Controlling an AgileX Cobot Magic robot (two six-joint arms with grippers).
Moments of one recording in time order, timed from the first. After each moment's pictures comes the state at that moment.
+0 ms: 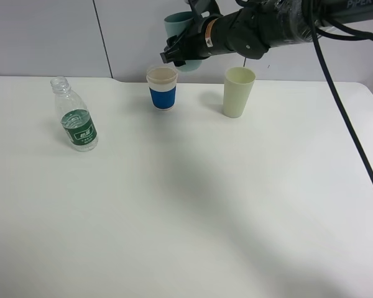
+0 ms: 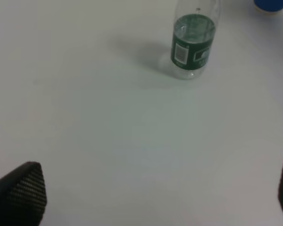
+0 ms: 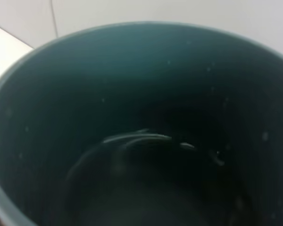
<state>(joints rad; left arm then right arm) -0.02 0.00 -0.51 -0.03 1.06 0.01 0.52 2.08 -1.52 -0.67 -0.05 0.48</state>
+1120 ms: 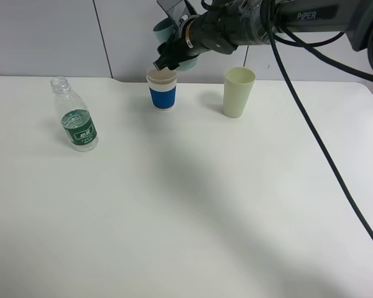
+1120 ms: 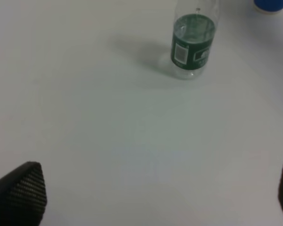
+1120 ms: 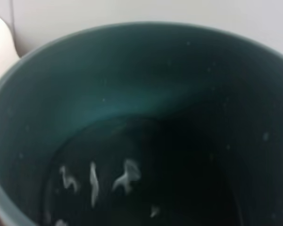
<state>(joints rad) -0.02 0.00 -0.51 -0.03 1.06 0.01 0.58 2.23 -1.77 -0.80 0.18 0.39</state>
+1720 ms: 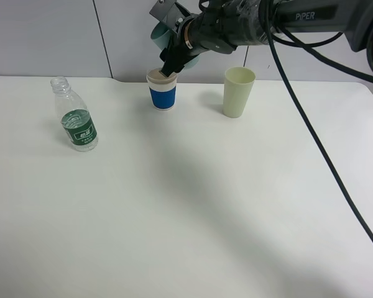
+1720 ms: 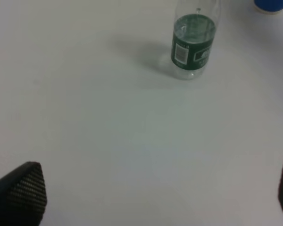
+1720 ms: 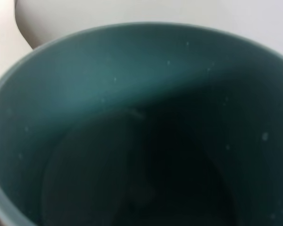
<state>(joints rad) -0.02 0.00 -0.51 -0.03 1.06 0.01 0.58 2.23 -1.77 -0.87 0.21 0.22</state>
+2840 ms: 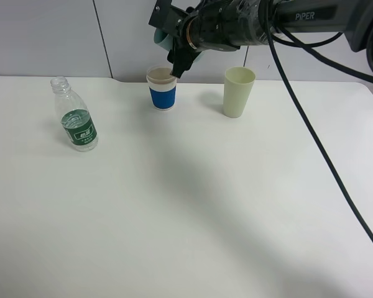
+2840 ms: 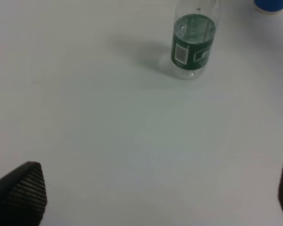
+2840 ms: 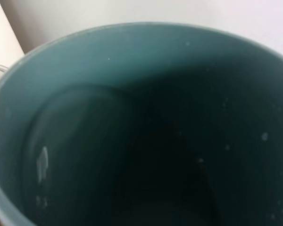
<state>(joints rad) -0.02 0.00 -0.51 -0.03 1.06 0.01 0.59 2.23 -1.77 -1.12 0.24 0.21</state>
